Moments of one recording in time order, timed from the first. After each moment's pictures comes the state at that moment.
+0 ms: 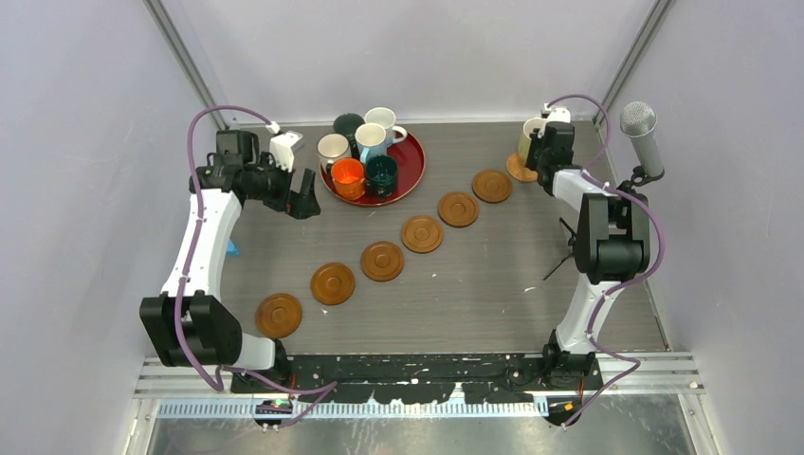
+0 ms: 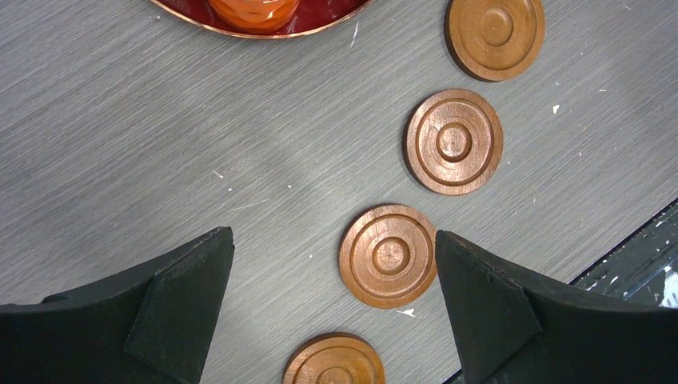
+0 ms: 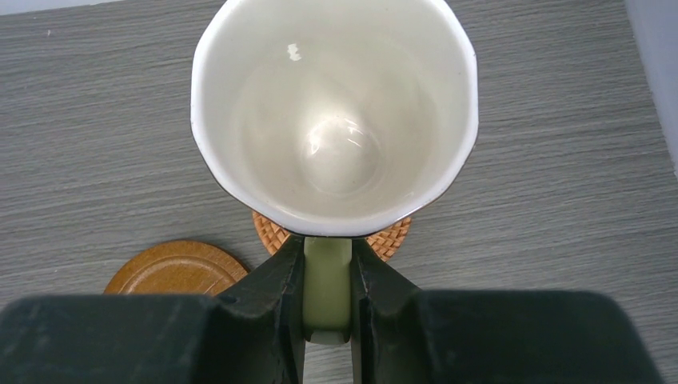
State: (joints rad) left arm 0.04 1.40 1.36 -0.90 0.55 0.36; right arm -0.03 1.92 1.28 0.18 0.09 0.05
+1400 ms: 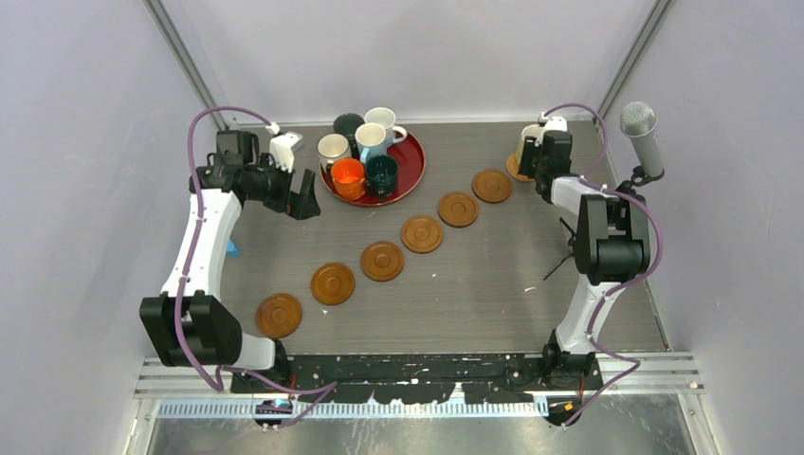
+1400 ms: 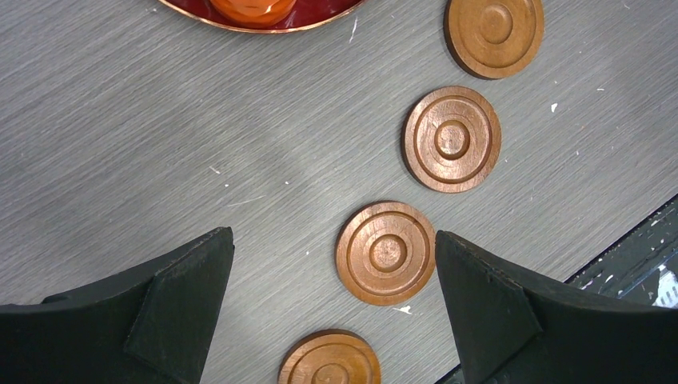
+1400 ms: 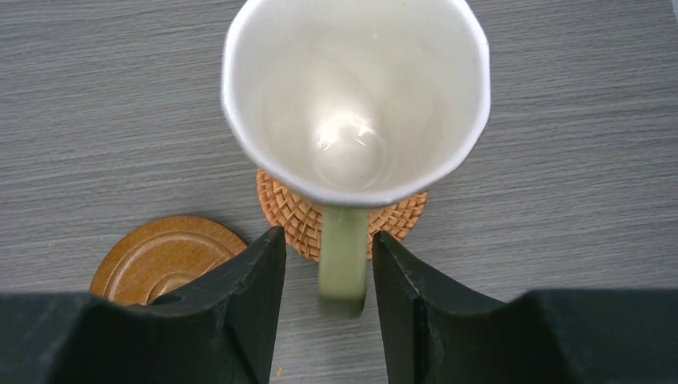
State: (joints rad) left arm 0.04 1.40 1.36 -0.90 0.54 0.35; right arm -0.03 1.93 1.20 0.25 0.06 0.05
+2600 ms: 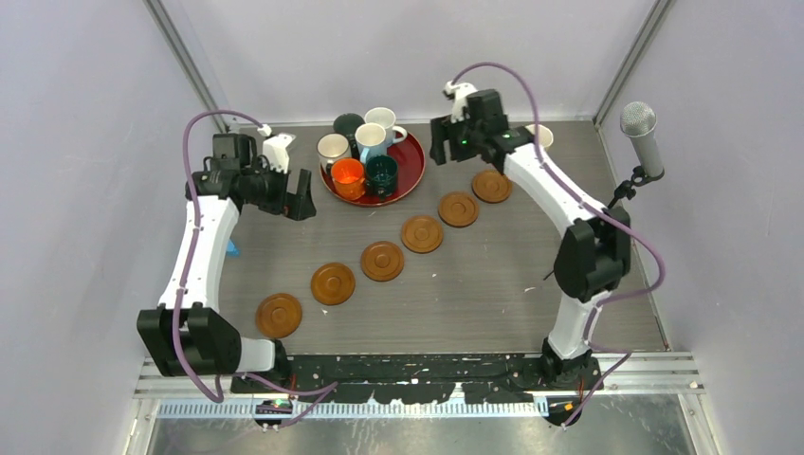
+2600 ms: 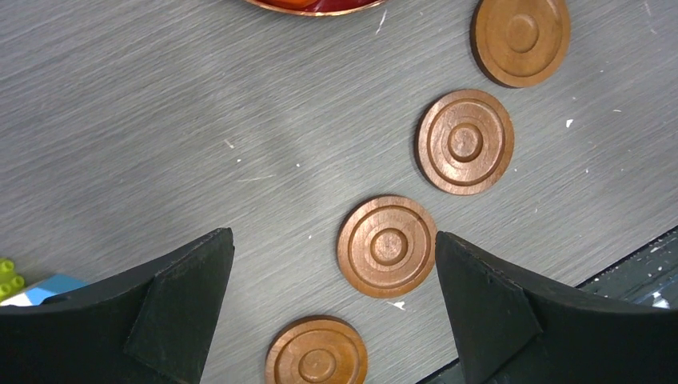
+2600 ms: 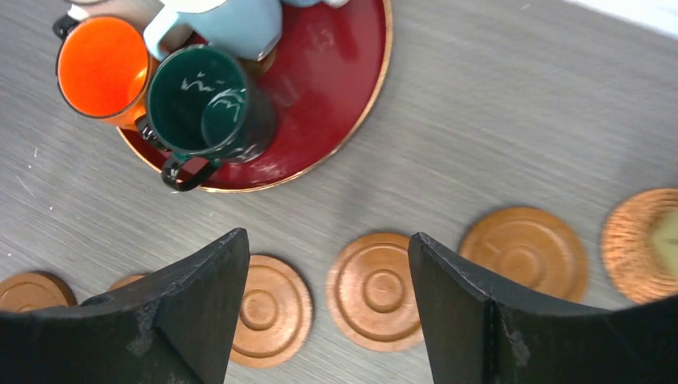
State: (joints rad) left arm 0.04 1.36 1.35 -0.91 0.47 0.27; right arm 0.35 1.80 1.68 -0.44 -0.13 0.03
